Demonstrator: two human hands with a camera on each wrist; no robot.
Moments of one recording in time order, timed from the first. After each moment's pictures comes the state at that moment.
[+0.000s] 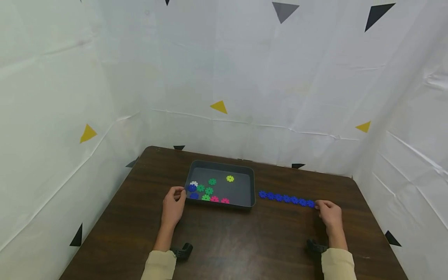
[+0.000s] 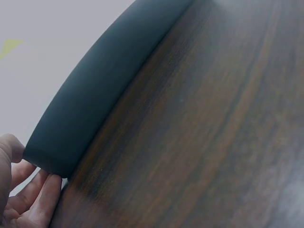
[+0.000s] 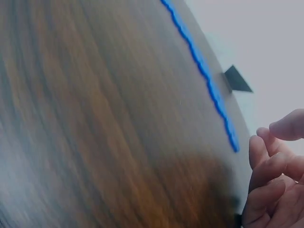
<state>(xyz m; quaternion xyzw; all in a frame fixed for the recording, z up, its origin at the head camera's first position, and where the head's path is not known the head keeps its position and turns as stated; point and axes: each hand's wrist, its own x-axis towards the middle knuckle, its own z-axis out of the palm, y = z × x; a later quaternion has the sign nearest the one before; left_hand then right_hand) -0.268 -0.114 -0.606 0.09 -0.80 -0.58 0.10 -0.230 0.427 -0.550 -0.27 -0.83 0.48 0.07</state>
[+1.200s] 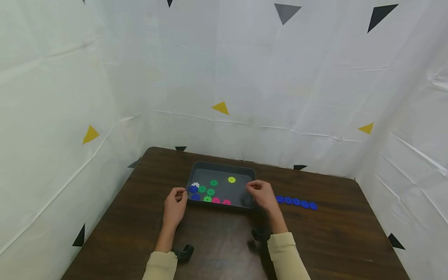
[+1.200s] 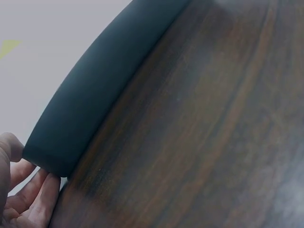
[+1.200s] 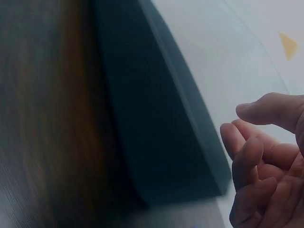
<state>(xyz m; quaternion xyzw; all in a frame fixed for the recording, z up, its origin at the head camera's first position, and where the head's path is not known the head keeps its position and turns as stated) -0.268 -0.115 -0.606 0.09 -0.80 -0.58 0.10 -0.287 0.218 -0.528 -0.01 -0.86 0.51 0.00</state>
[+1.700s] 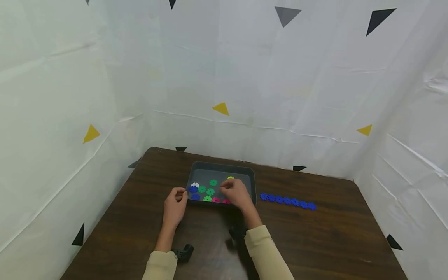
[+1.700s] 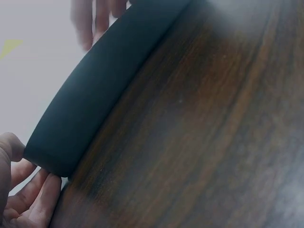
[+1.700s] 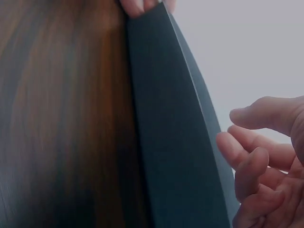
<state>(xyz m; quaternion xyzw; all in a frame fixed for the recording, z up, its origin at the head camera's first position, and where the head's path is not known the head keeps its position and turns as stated) -0.273 -0.114 -0.607 0.08 -0.80 -0.59 0.10 -0.302 0.135 -0.533 0.07 -0.90 0.44 -0.03</state>
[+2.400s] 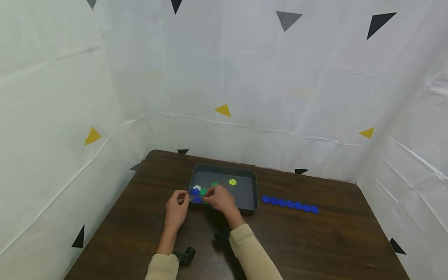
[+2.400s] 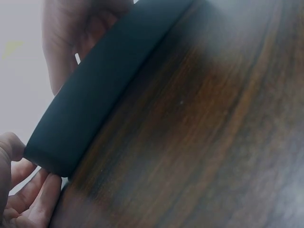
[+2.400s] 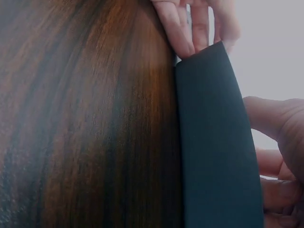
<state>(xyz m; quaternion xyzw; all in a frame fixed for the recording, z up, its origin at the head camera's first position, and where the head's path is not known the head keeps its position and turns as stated) -0.276 -0.115 -0.610 0.09 -0.80 -0.59 0.09 -0.307 0.069 -0.544 0.05 -0.94 0.32 -0.09</state>
